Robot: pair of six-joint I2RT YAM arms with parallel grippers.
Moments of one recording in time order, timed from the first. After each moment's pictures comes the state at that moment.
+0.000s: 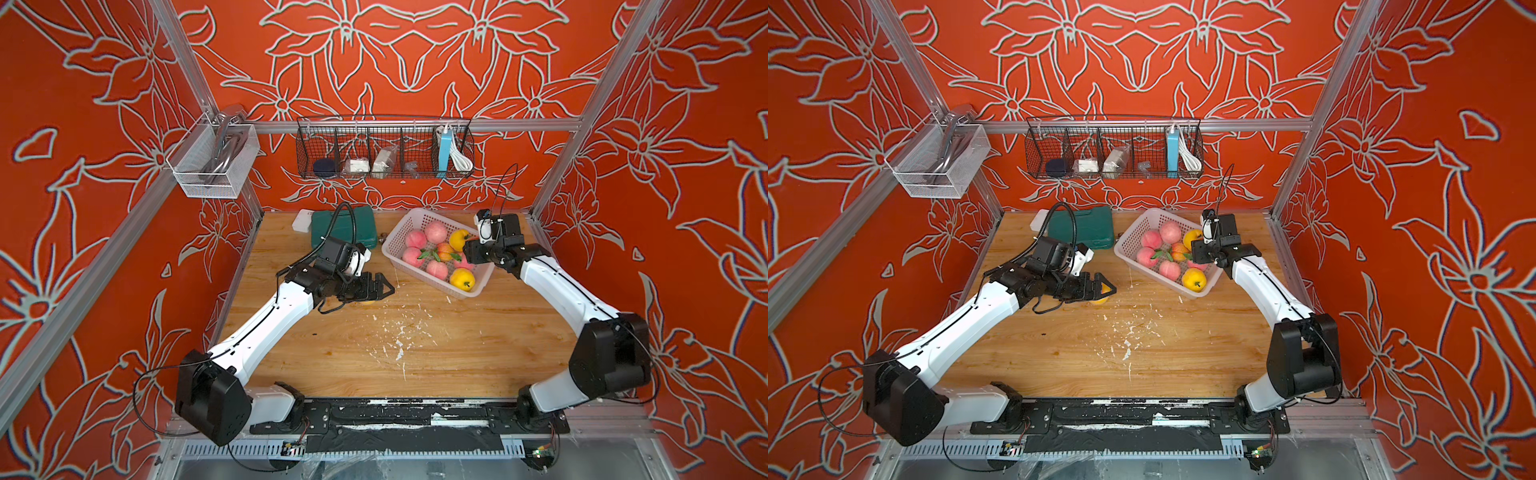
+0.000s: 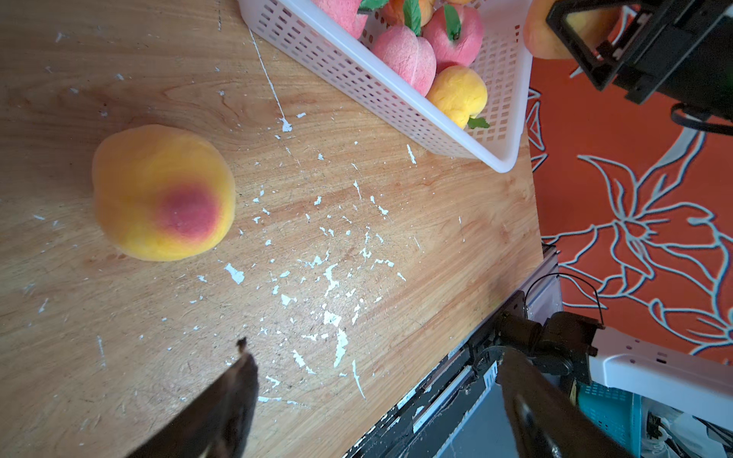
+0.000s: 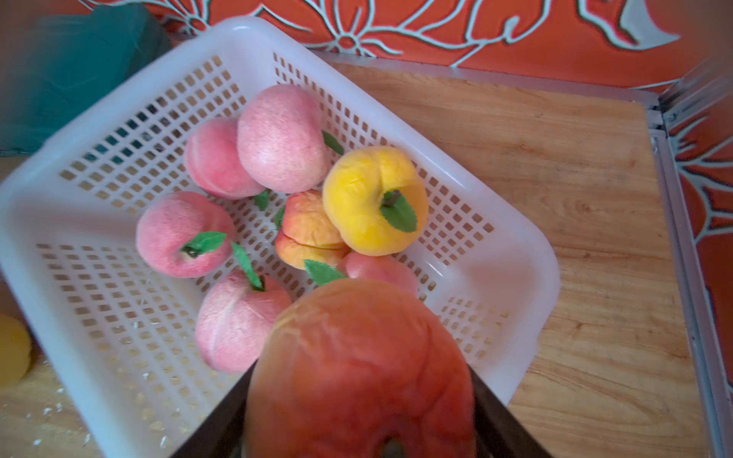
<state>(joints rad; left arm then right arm) -0.41 1.30 1.11 -0.72 0.47 -0.48 0.22 1.53 1.22 -0.46 0.00 0.01</state>
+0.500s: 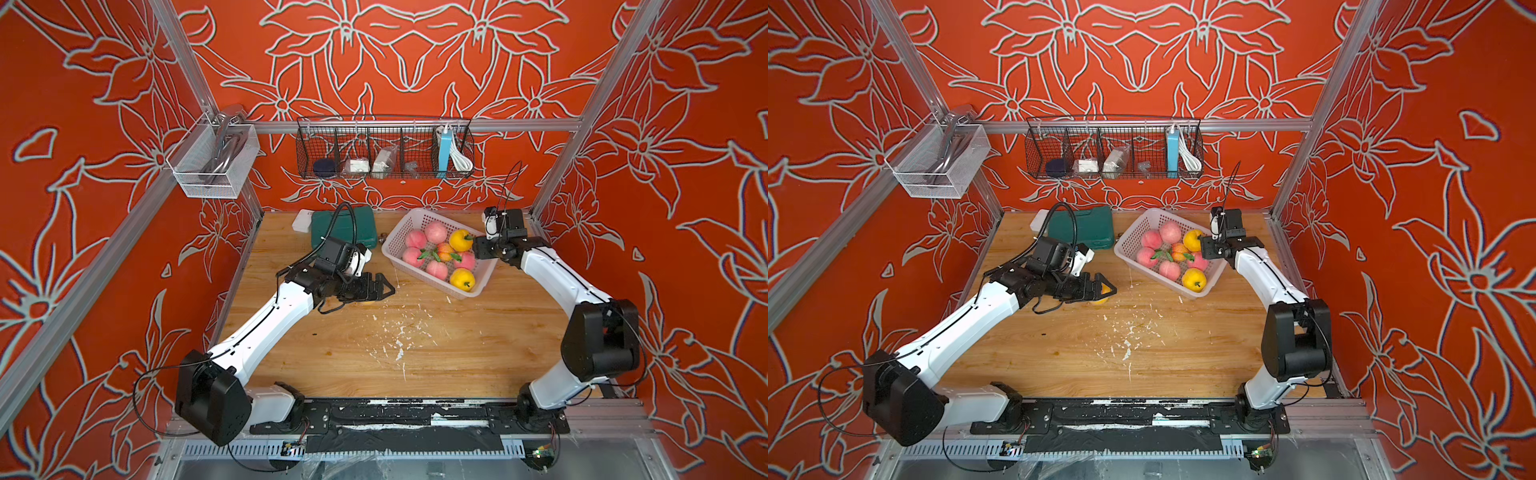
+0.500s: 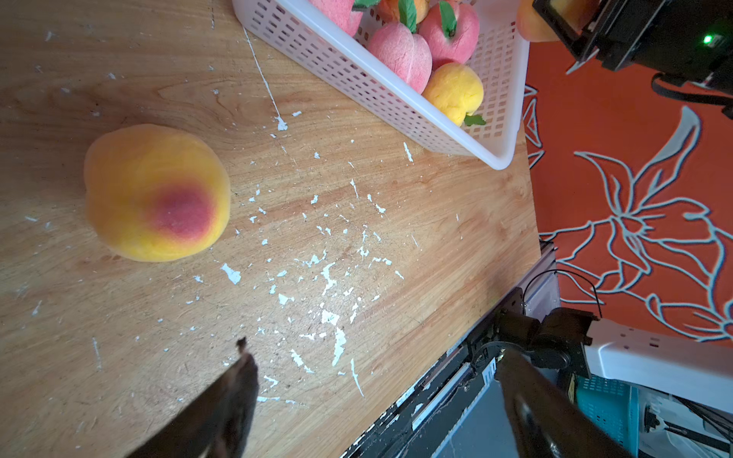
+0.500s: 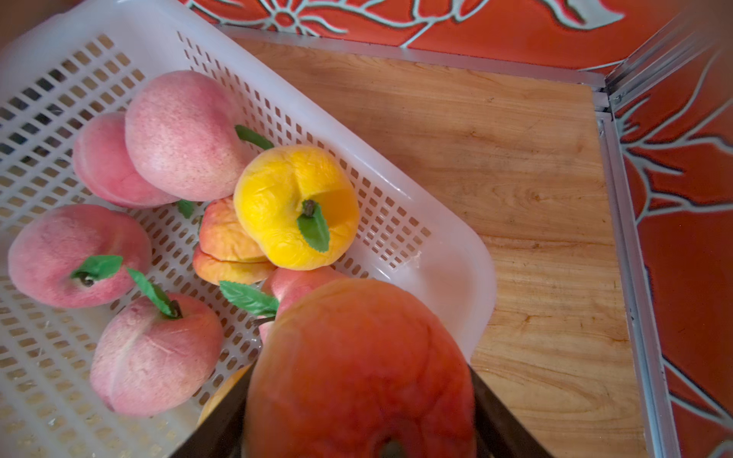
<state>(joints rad) -0.41 1.30 1.11 -0.72 0.48 -0.48 0.15 1.63 1.29 -0.48 0.05 -0.03</state>
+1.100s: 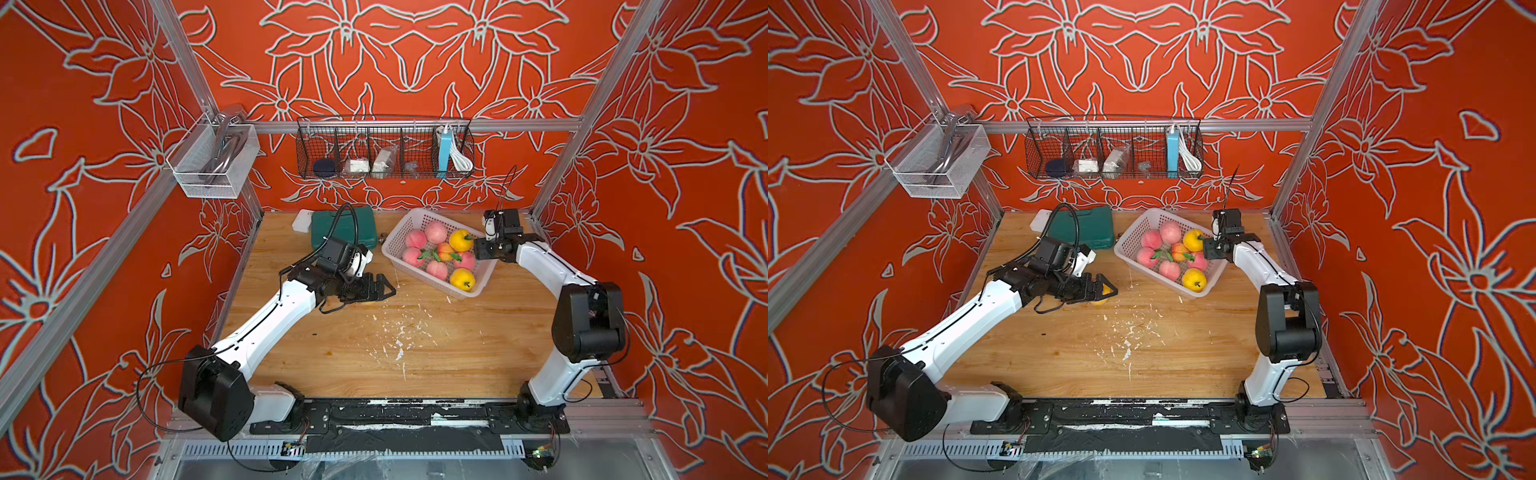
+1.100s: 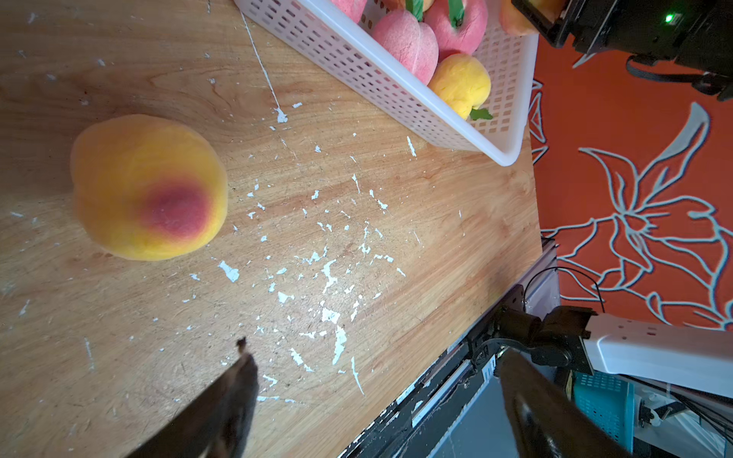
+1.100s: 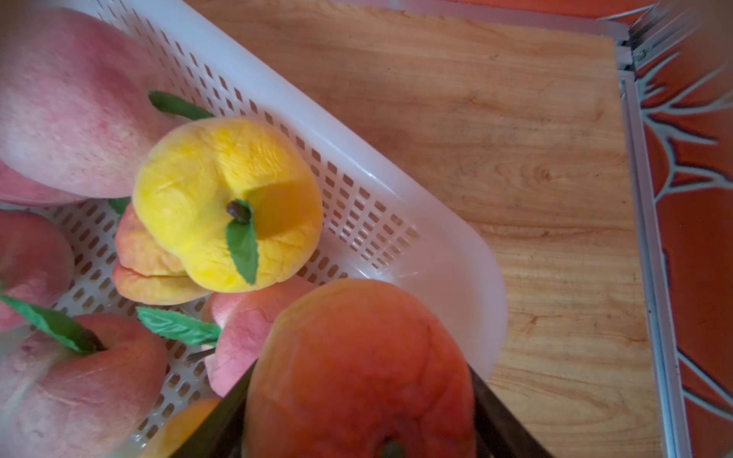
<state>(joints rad) -0.41 1.33 1.11 -0.72 0.49 -0.47 0.12 1.75 1.33 -0.49 0.05 -0.03</state>
